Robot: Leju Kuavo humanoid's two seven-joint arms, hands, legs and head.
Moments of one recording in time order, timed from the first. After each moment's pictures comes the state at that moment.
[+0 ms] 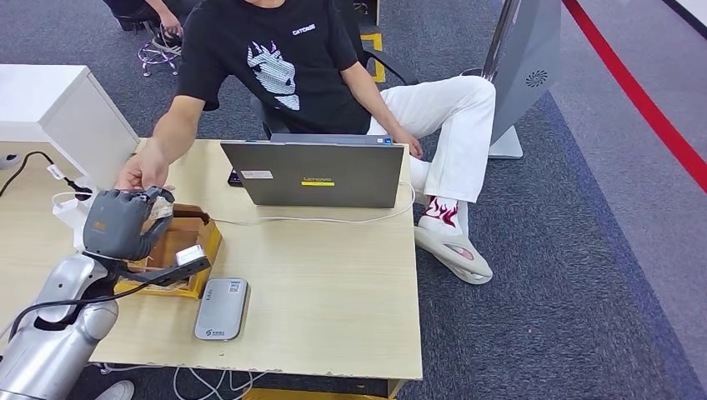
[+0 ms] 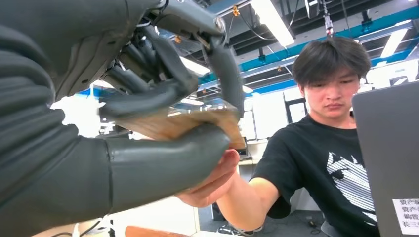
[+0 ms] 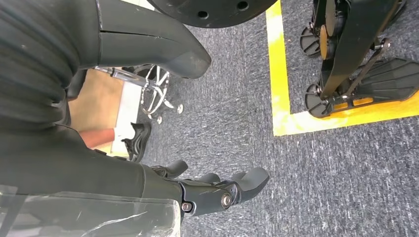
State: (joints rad) left arm -0.33 0.47 -0.15 -1.36 -0.98 0.42 -0.27; right arm -0.04 0.04 -0.95 -0.22 0.79 0.00 0.05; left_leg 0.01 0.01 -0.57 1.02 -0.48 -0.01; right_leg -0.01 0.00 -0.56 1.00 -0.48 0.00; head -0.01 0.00
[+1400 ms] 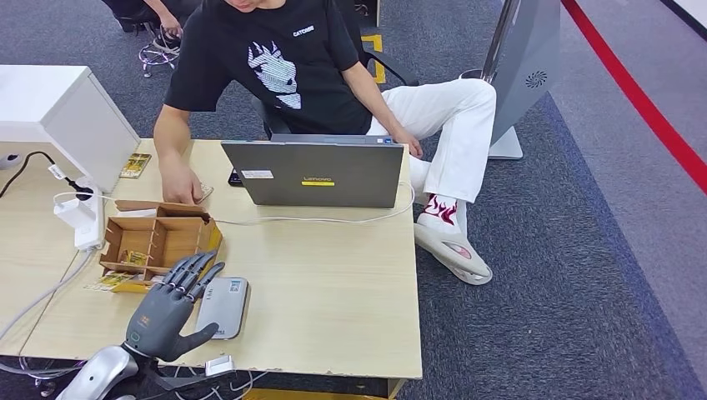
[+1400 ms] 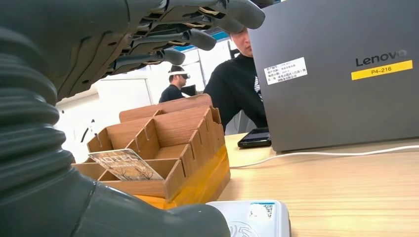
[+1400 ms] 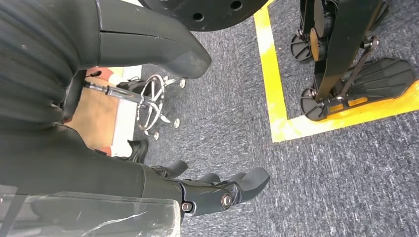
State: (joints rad) left arm 0.05 0.46 -0.21 -1.56 -1.01 0.38 -0.31; right arm -0.04 0.05 -1.05 -0.22 0.79 0.00 0.04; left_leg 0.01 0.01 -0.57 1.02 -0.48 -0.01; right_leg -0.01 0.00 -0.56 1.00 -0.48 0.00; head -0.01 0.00
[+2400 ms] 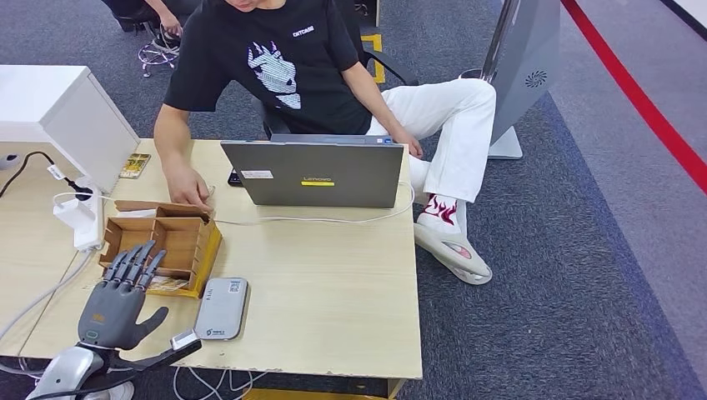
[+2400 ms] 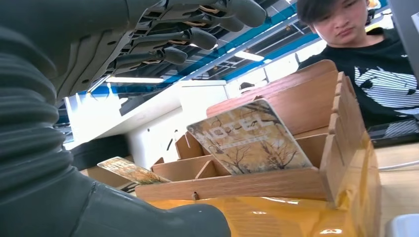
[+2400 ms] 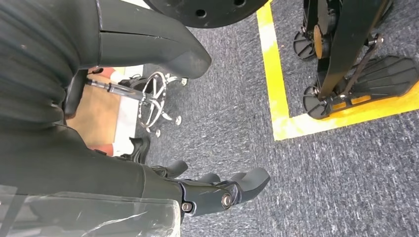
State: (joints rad) left arm 0.03 0.45 -0.03 -1.32 -1.13 0.60 -0.23; right arm -0.04 0.05 -1.08 -0.22 0.83 0.00 0.04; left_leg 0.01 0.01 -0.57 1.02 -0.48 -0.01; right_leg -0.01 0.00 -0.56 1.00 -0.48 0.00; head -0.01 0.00
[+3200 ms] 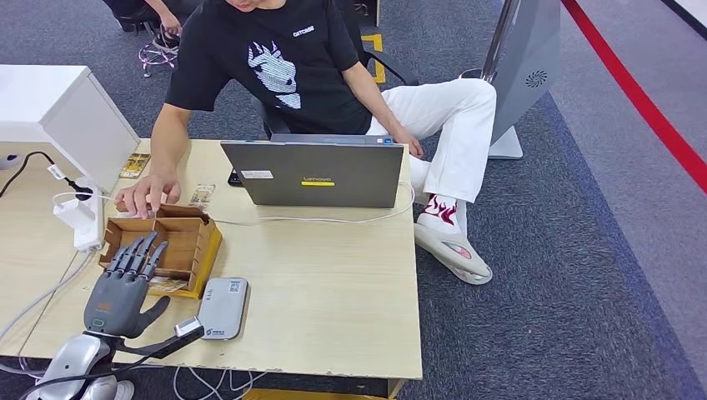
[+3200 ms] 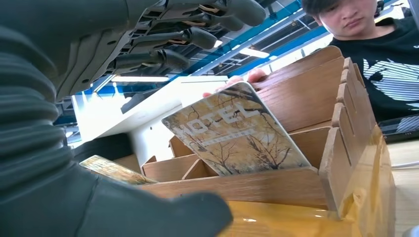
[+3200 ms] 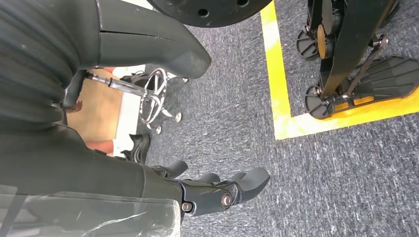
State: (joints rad) left arm -0.04 0.42 -0.03 -1.23 -1.15 0.59 -0.23; right arm -0.04 0.05 -1.08 -0.22 0.85 0.00 0.04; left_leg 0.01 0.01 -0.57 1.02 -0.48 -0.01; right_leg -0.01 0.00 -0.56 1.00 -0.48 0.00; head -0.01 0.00
